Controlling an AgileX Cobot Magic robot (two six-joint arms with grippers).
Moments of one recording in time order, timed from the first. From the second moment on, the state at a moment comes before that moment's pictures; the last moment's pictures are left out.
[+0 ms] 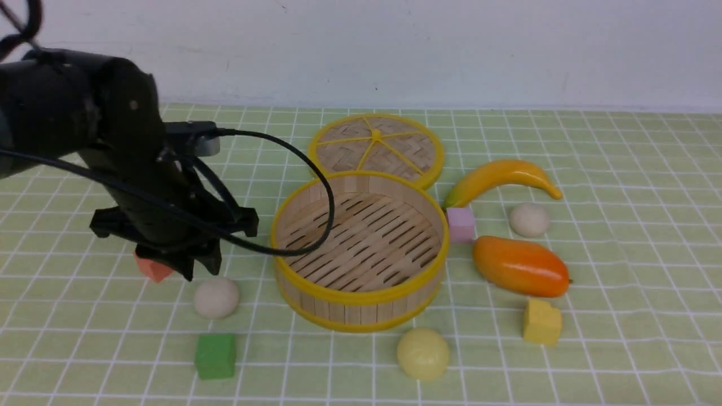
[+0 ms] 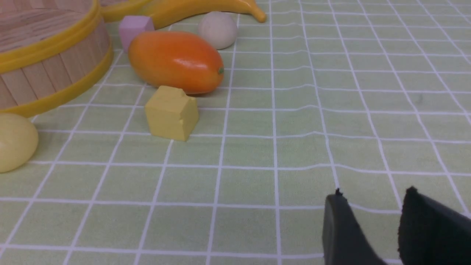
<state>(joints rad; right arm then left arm) -0.02 -0.01 0.02 0.12 0.39 -0.10 -0.30 1.72 -1.32 0.03 0.93 -0.30</state>
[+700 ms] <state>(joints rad) -0.02 -0.01 0.02 0.12 0.39 -0.10 -0.30 1.92 -1.35 0.11 0.83 -0.35</state>
